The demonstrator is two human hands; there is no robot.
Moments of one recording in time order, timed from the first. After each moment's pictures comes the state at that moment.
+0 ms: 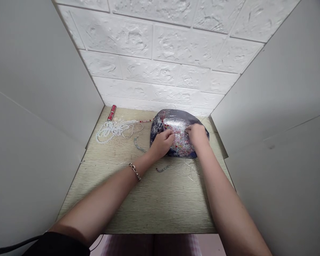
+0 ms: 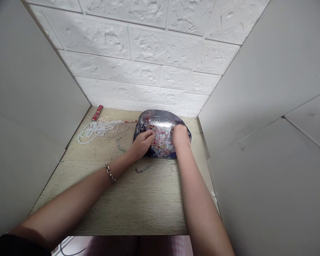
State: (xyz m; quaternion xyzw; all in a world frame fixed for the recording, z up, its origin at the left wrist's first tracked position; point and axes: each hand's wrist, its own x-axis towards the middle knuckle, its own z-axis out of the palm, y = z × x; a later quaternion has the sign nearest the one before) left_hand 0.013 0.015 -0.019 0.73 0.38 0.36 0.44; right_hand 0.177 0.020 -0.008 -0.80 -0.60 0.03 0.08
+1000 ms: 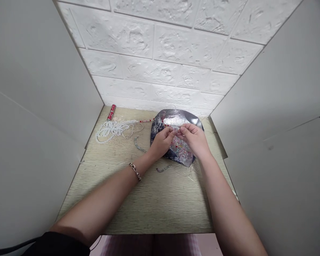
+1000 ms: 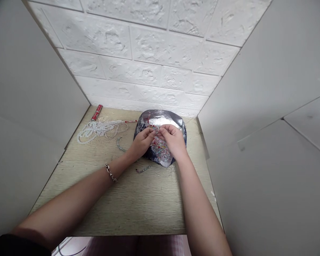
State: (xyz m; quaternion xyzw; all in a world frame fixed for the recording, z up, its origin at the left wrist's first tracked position) left_hand 0.012 0.016 -0.018 0.69 0.36 0.41 0.47; right_hand 0.137 -0.012 0.006 -0.54 -0.43 0.45 0.57
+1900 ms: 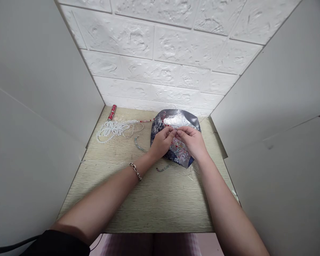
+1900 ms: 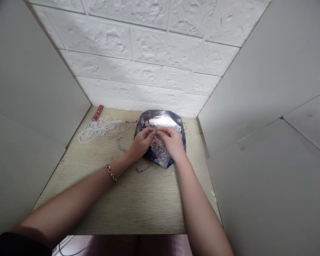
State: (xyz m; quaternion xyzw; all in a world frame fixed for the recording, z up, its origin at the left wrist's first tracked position) left_hand 0.013 0.013 -0.019 0.68 0.35 0.43 0.47; right_hand 0.138 -0.014 -0.011 -0.50 -0.44 0.46 0.59
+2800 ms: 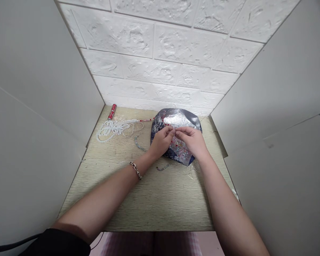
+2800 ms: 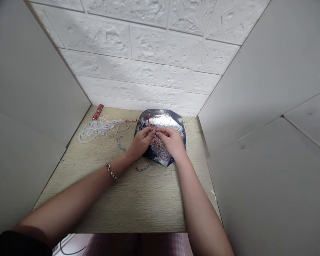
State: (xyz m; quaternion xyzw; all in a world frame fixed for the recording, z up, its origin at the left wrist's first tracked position) left_hand 0.013 0.016 -0.021 0.69 0.36 0.43 0.46; right_hand 0.143 -0.015 -0.009 -0.55 -0.51 0.40 0.53
